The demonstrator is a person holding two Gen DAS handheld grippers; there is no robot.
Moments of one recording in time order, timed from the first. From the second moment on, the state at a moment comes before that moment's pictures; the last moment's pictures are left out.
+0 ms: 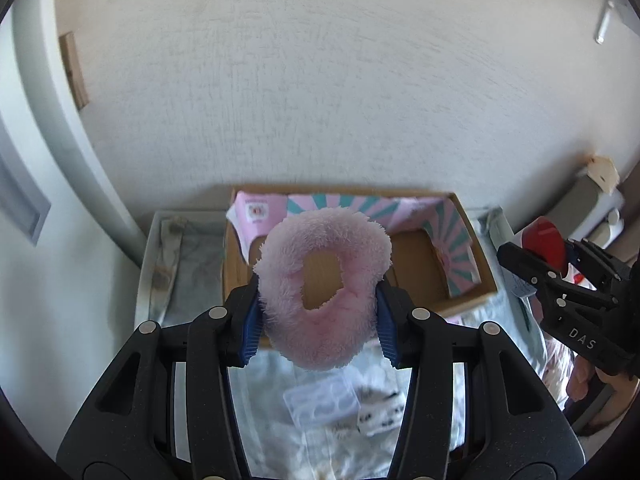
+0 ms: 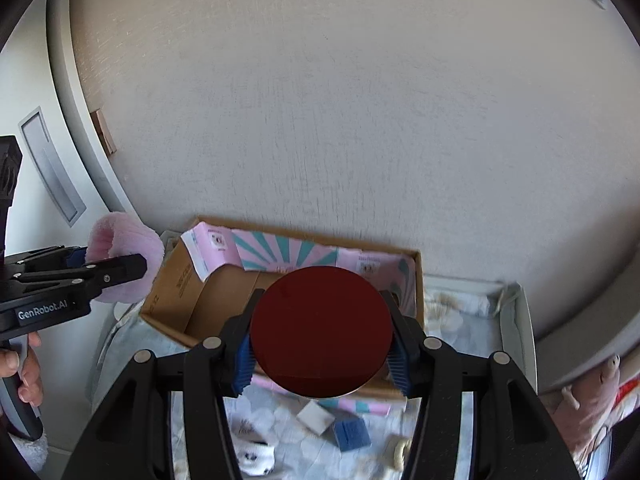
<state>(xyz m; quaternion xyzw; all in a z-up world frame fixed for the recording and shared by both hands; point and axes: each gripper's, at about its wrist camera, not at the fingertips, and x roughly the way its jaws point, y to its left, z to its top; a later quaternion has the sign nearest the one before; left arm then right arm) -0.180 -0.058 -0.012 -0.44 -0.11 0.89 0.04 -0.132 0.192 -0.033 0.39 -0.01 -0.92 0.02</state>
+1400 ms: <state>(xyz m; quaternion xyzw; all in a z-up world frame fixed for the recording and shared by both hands) -0.320 -0.016 -0.154 -0.58 -0.08 0.81 -0.01 -0.265 0.201 -0.176 0.54 0.05 -0.83 0.13</state>
